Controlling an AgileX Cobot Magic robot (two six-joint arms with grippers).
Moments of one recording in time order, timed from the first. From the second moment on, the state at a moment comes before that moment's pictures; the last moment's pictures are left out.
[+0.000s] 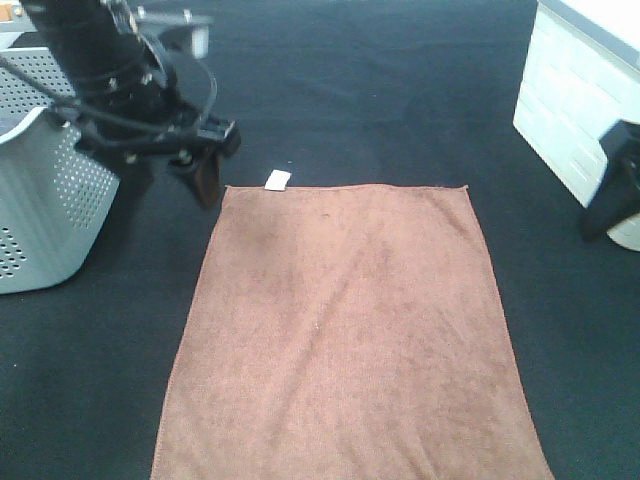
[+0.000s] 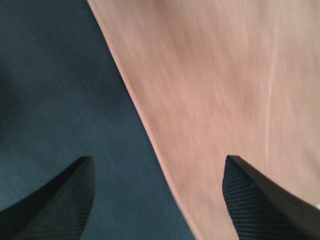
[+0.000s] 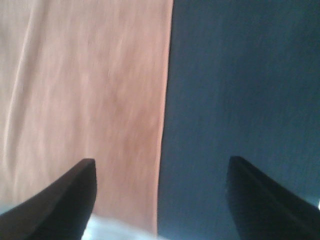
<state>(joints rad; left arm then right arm) -0.45 1.86 -1.50 -0.06 1.02 -0.09 -0.07 1.47 -0.98 0.33 0.99 -0.21</state>
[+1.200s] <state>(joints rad) -0.30 2.63 -2.33 -0.18 1.22 -0.10 0.04 2.26 -1.62 0.28 0.78 -0.22</state>
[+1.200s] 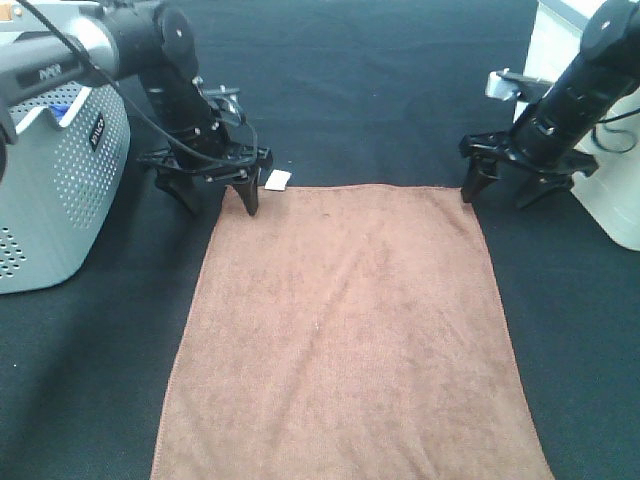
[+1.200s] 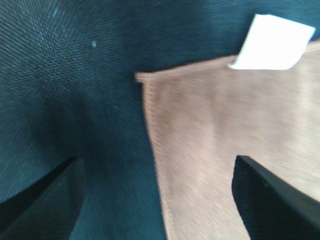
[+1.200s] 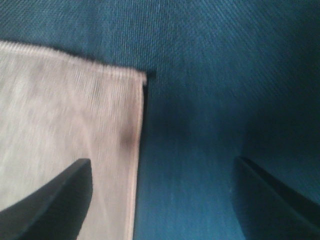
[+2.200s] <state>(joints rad) -0.33 2.65 -2.34 -0.25 1.19 -0.09 0.15 2.36 -1.70 0.26 0.67 -0.25</state>
